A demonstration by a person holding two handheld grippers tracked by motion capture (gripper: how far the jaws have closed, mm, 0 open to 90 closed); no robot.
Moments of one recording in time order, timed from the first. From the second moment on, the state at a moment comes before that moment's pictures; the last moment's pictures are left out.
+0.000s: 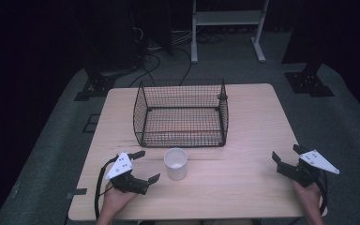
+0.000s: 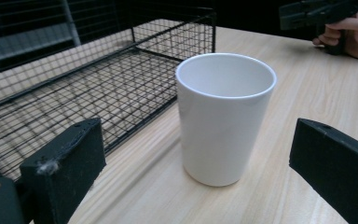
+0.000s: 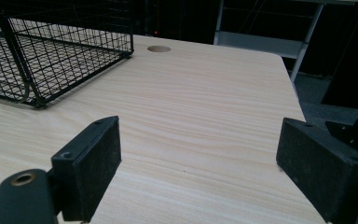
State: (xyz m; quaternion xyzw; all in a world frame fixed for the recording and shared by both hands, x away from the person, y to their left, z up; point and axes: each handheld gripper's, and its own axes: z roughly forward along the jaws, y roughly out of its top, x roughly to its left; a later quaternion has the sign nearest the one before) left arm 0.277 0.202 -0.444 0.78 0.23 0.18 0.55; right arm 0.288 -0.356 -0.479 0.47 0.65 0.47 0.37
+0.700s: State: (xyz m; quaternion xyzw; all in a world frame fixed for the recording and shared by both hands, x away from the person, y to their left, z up) left arm 0.292 0.171 -0.448 0.81 0.20 0.13 0.53; right arm 0.288 -0.356 -0.479 0.47 0.65 0.47 0.37
